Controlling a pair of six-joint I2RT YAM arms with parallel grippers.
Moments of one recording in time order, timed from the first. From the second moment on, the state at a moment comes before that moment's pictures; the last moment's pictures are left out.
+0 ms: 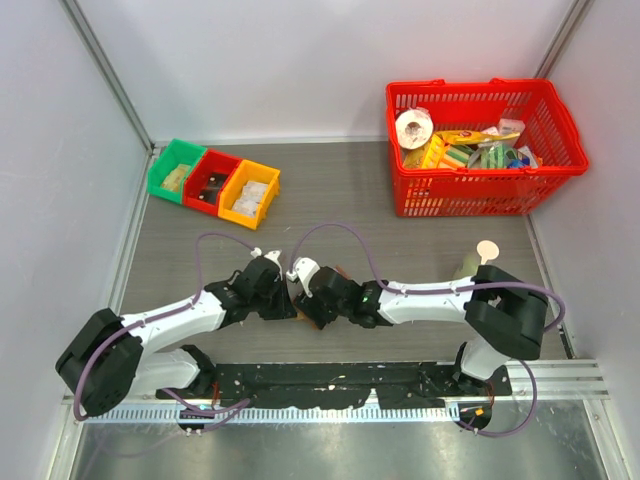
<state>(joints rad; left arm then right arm) -0.74 1.19 0.47 -0.20 0.10 -0.76 1.14 1.58 0.82 -0.02 0.16 0.11</state>
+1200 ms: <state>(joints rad) -0.74 1.13 0.47 -0.26 0.16 -0.75 1.05 1.65 0.86 -0.03 0.50 0.08</state>
